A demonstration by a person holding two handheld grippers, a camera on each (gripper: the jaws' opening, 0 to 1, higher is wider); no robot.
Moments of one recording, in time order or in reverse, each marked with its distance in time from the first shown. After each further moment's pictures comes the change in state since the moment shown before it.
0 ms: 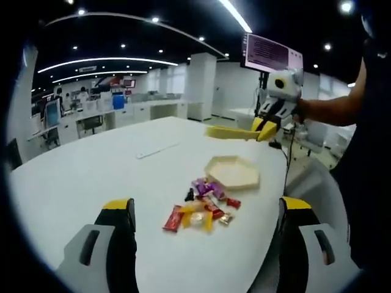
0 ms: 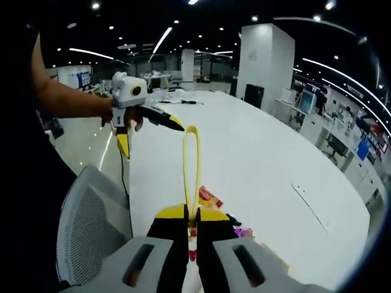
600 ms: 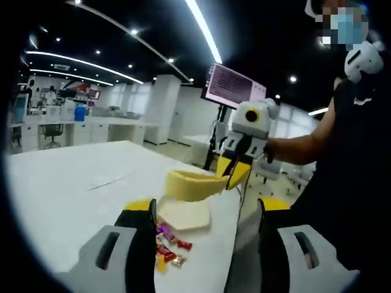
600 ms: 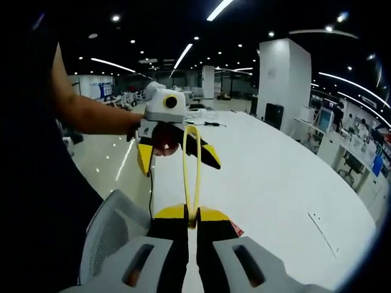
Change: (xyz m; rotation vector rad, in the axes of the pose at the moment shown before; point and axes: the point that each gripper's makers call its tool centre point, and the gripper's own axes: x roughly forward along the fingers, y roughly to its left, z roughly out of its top) left arm 0.003 -0.069 0.087 -0.068 -0.198 -0.352; right arm -0.004 0.042 0.060 -0.043 -0.124 0.144
